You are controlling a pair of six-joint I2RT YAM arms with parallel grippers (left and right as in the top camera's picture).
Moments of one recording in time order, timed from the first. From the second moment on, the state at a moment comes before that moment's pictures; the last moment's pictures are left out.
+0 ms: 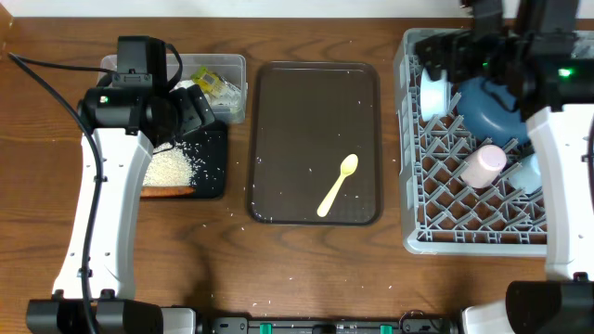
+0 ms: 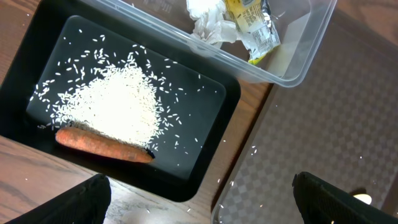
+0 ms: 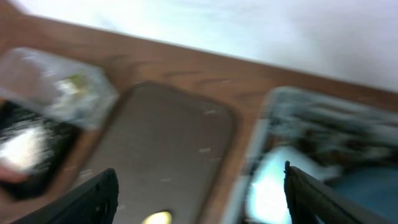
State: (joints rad) left arm -0.01 1.53 1.52 -1.12 -0.04 -0.46; right arm 0.06 1.65 1.77 -0.85 -0.45 -0.05
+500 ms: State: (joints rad) left arm -0.01 1.53 1.52 -1.12 -0.04 -0.46; right arm 0.43 1.88 1.75 -1.10 -0.18 0.42
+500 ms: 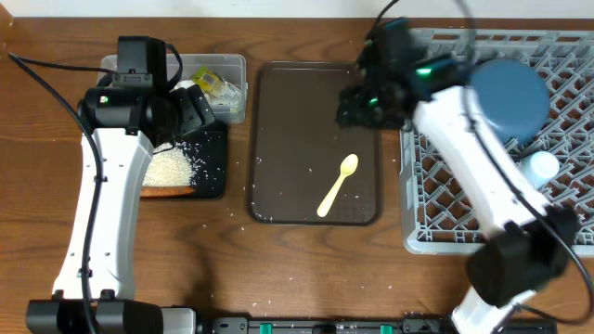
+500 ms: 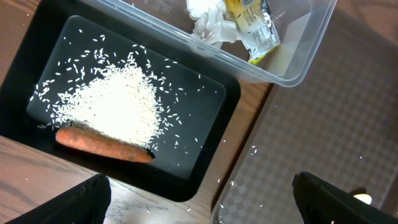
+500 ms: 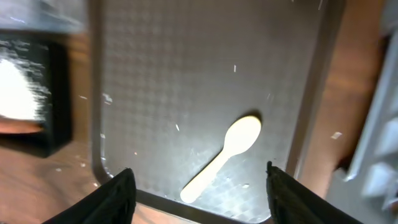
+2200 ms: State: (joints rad) left arm -0.01 1.53 1.52 -1.12 -0.04 -0.46; right arm 0.56 2.05 1.39 -0.81 -0.31 0.47
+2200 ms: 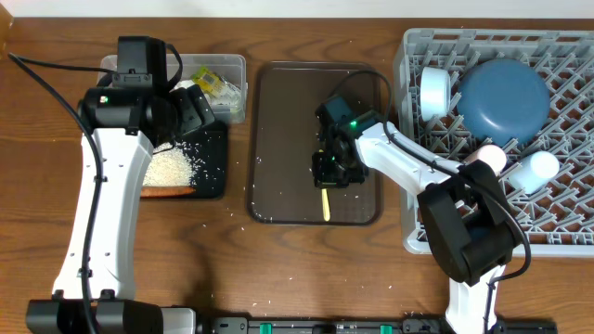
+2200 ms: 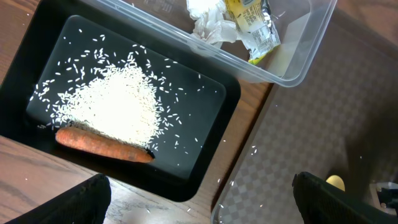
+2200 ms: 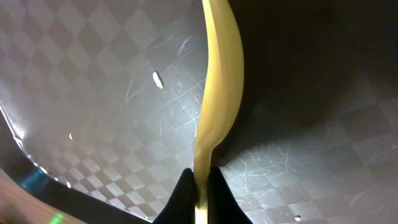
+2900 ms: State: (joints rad) left arm -0.01 1.53 1.52 -1.12 -0.04 -0.46; right arm 0.35 1.67 1.62 -1.05 -0.05 0.21
